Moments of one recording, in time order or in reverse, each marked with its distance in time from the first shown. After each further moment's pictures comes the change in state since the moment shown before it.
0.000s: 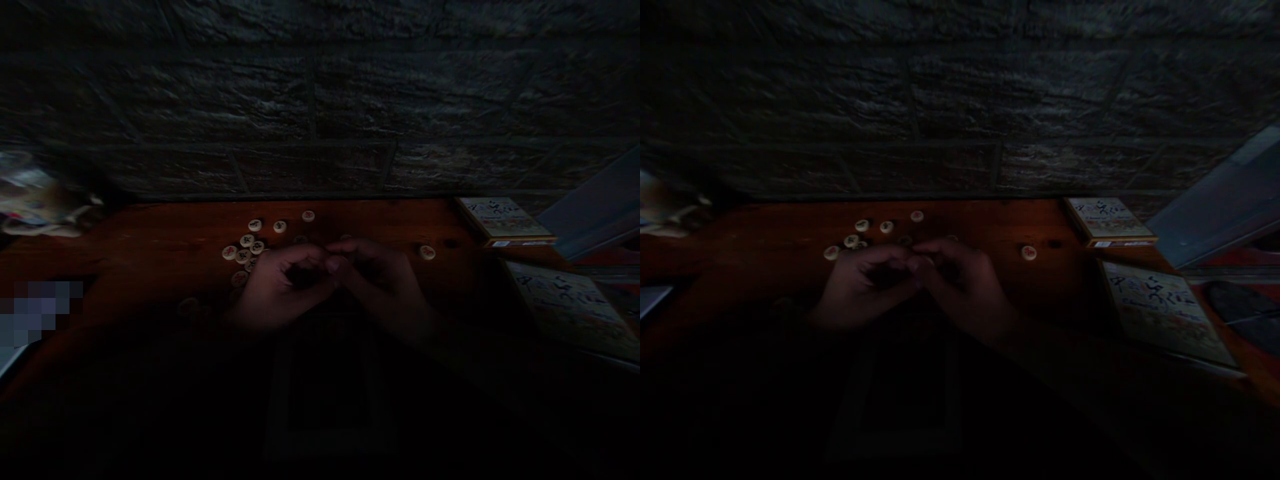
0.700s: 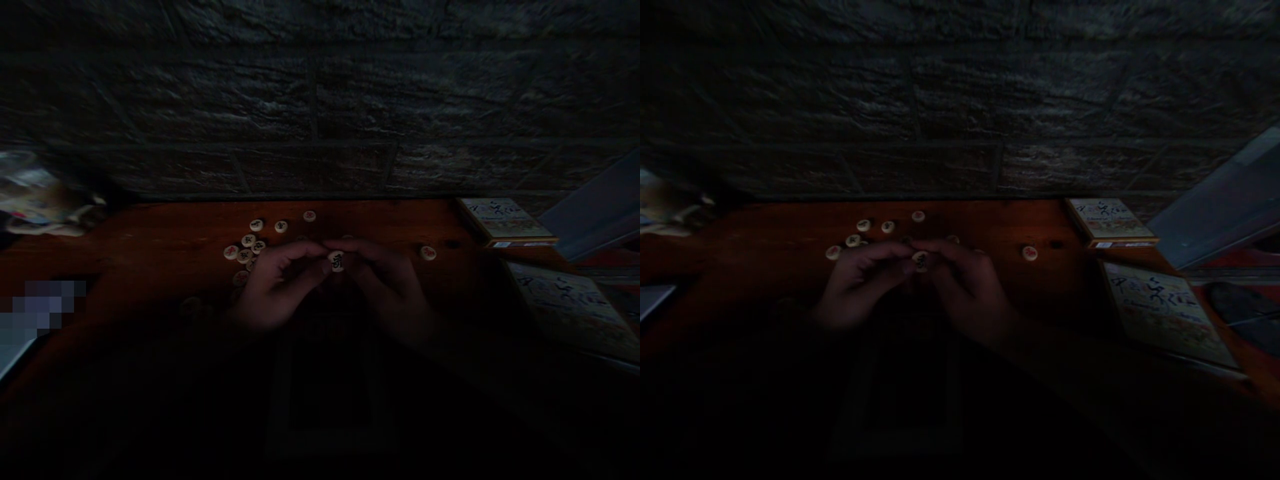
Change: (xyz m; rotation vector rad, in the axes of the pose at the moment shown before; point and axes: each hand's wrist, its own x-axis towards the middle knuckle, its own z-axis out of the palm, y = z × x) left_hand 0.004 0.006 -0.001 -0.167 0.050 -0.129; right_hand -0.002 -0.004 -0.002 -0.011 -0.004 -0.050
